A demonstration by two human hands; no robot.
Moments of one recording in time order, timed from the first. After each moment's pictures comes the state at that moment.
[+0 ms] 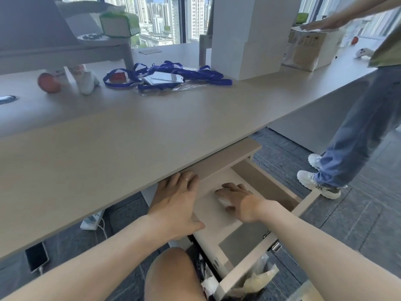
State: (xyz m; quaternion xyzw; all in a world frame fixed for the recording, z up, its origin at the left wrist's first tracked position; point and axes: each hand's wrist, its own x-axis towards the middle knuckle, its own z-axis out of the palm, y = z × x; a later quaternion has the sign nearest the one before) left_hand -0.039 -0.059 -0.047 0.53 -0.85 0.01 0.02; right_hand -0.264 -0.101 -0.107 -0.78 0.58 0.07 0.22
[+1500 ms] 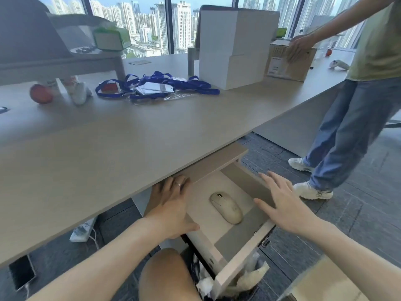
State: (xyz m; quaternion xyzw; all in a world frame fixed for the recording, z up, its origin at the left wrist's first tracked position) left_hand -0.040 -0.057 -0.046 0.54 -0.84 0.02 -0.03; right_hand -0.345 -0.023 -0.057 -0.71 0.69 -0.12 0.10
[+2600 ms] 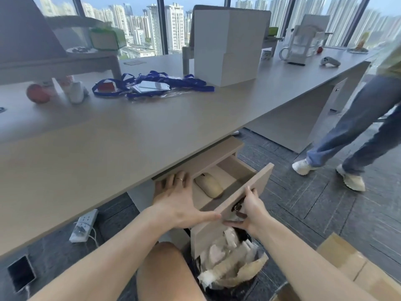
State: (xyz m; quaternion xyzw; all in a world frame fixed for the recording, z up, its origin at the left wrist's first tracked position) left_hand -0.056 -0.037 -0.028 0.59 -0.81 -0.08 -0.04; right_hand -0.248 -0.018 -0.081 -0.12 0.66 -0.49 0.56
